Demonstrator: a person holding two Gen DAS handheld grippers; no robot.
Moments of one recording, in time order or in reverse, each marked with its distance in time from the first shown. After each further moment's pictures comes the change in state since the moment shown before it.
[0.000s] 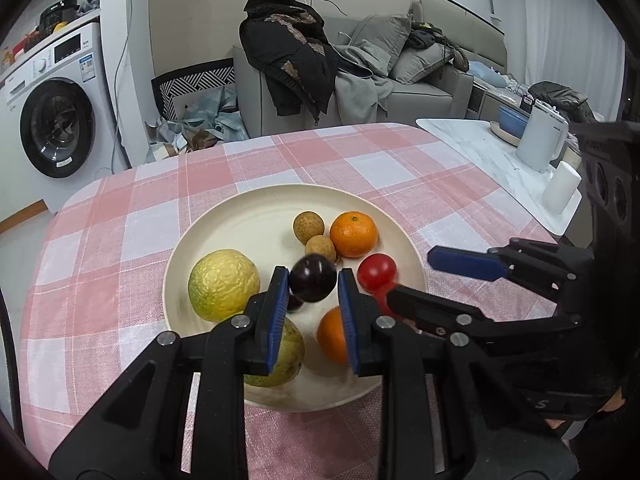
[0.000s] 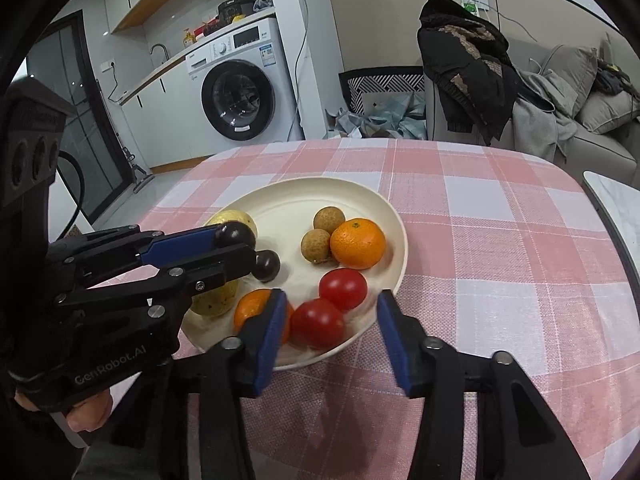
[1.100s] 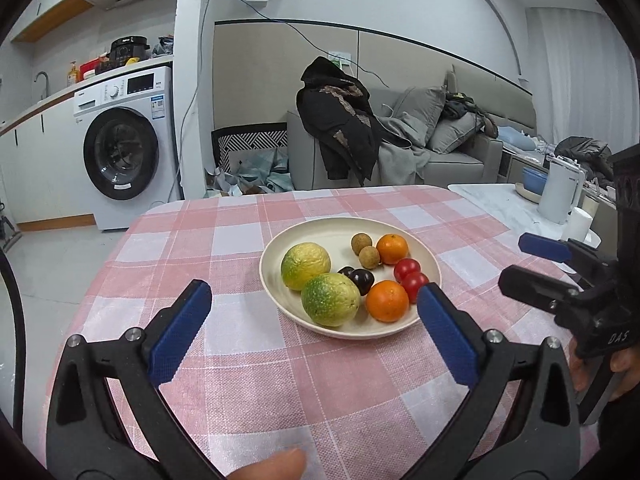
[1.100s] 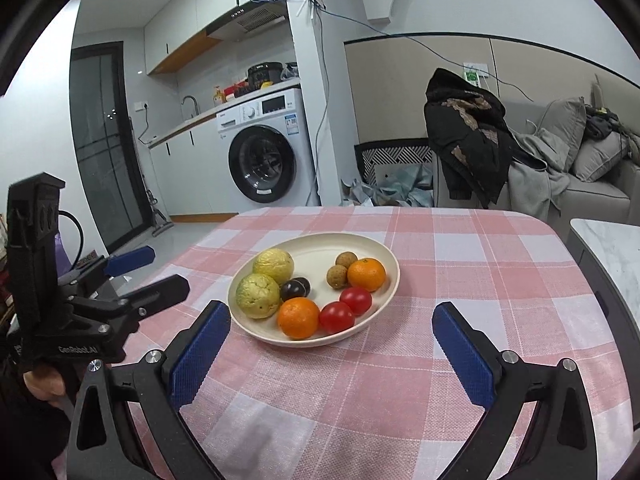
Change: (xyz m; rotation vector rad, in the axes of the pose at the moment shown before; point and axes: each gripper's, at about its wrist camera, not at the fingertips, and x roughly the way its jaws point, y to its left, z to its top) left arm -0.116 0.016 -0.077 -0.080 -0.297 0.162; right arm -0.079 0.009 -0.042 -0.056 -0.283 0.044
